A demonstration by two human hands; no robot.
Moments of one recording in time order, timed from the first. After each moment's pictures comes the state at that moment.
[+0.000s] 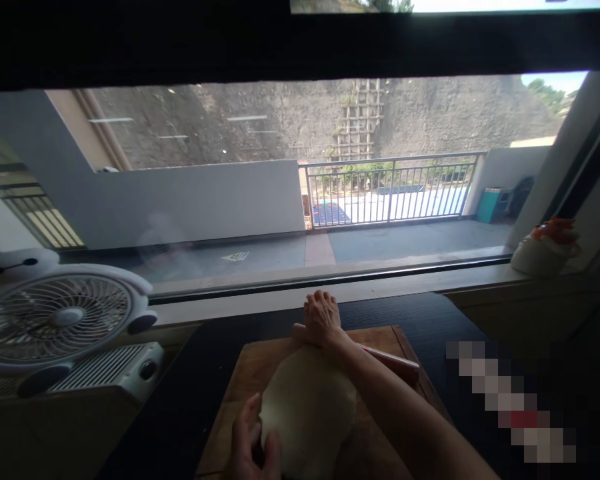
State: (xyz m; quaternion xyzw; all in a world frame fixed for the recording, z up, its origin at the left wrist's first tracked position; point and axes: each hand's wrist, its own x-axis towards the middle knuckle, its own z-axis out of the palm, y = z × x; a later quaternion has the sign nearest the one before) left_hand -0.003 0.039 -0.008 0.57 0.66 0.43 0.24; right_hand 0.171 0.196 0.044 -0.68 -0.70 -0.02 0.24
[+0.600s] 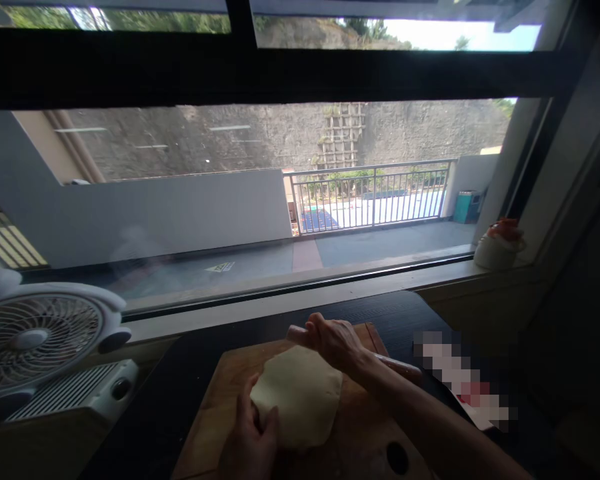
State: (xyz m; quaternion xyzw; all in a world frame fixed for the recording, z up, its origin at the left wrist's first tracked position) left_hand 0.036 0.053 0.015 0.58 0.62 0.41 0.33; right_hand 0.243 0.101 0.063 -0.63 -0.74 0.03 0.24
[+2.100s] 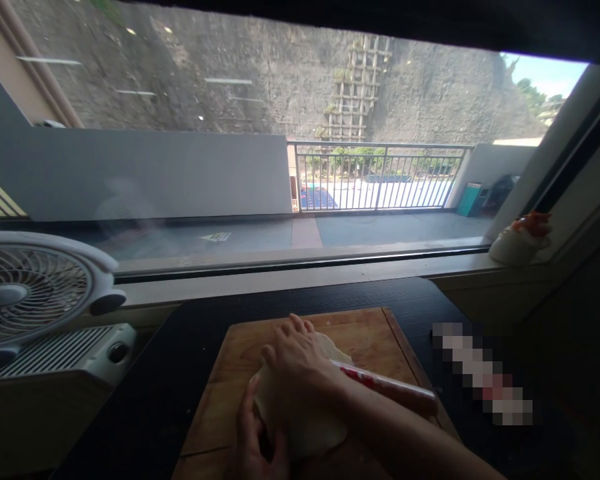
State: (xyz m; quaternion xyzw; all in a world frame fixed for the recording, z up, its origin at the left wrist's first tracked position) left_hand 0.024 0.017 -0.010 0.54 0.62 0.47 0.32; right_hand 0.140 0.122 0.032 -0.59 -0.78 0.08 0.19
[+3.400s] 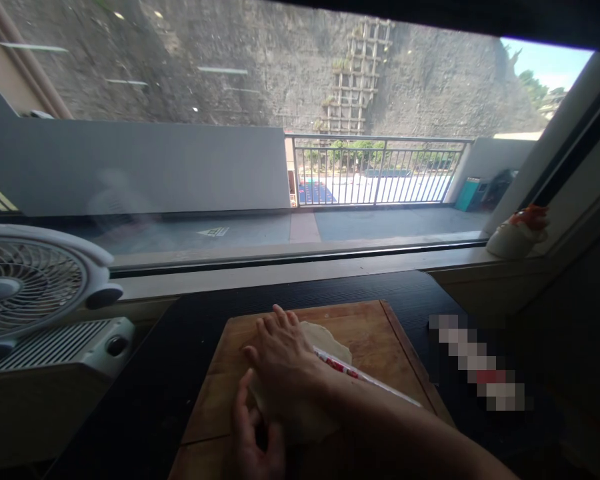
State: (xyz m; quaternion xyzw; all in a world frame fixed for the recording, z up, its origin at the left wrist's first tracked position) left_hand 0.024 0.014 -0.007 0.50 0.59 0.49 0.39; right_hand 0.121 0.135 0.020 -0.54 -0.81 0.03 0.21
